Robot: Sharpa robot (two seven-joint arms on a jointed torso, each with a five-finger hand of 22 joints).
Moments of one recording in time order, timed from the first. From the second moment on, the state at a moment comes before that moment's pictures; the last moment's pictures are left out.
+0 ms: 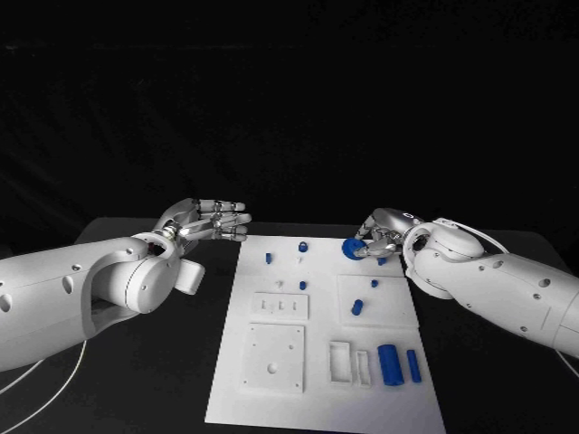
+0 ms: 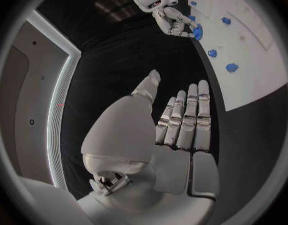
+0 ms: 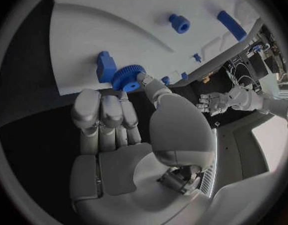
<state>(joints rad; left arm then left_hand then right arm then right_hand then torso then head) 1.44 -0.86 -0.21 1.49 -0.07 -0.36 0.30 1.42 -0.07 0.07 0.00 0.13 0.81 0.18 0.06 0.06 0.99 0.16 0.06 0.06 1.09 0.14 0.07 0.07 0.09 0.94 0.13 0.34 0.08 1.17 -0.66 0.16 1.17 -1.57 -0.21 -0.24 1.20 -0.16 0.36 -0.14 0.33 1.11 0.09 0.06 0.09 1.33 -0.01 1.22 1.31 1.45 -0.08 1.08 1.09 0.11 1.47 -0.09 0.96 1.30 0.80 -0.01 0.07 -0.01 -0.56</state>
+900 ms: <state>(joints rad) 1.44 -0.86 -0.21 1.49 -0.07 -0.36 0.30 1.42 -0.07 0.07 0.00 0.13 0.81 0.18 0.06 0.06 0.99 0.16 0.06 0.06 1.09 0.14 0.07 0.07 0.09 0.94 0.13 0.34 0.08 1.16 -0.66 0.16 1.38 -1.73 -0.36 -0.32 1.20 -0.18 0.43 -0.13 0.31 1.17 0.07 0.06 0.10 1.35 -0.02 1.23 1.31 1.45 -0.08 1.08 1.09 0.11 1.47 -0.10 0.96 1.30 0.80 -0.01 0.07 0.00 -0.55</state>
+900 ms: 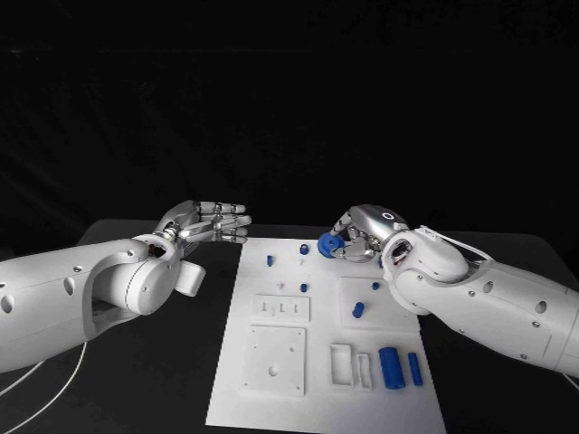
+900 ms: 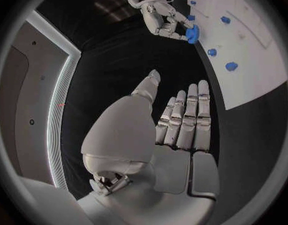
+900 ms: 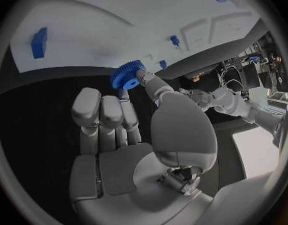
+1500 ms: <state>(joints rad) 1.44 -0.86 -0.21 1.48 -0.07 -0.36 0.30 1.42 -0.07 0.07 0.00 0.13 0.81 0.18 0.06 0.06 0.99 0.16 0.06 0.06 1.09 0.14 0.07 0.07 0.09 0.94 0.13 0.34 0.08 1.16 -0.56 0.12 1.36 -1.79 -0.39 -0.33 1.20 -0.18 0.43 -0.12 0.31 1.17 0.07 0.06 0.10 1.35 -0.02 1.23 1.31 1.45 -0.08 1.07 1.09 0.11 1.47 -0.10 0.96 1.30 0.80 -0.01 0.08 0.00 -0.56</state>
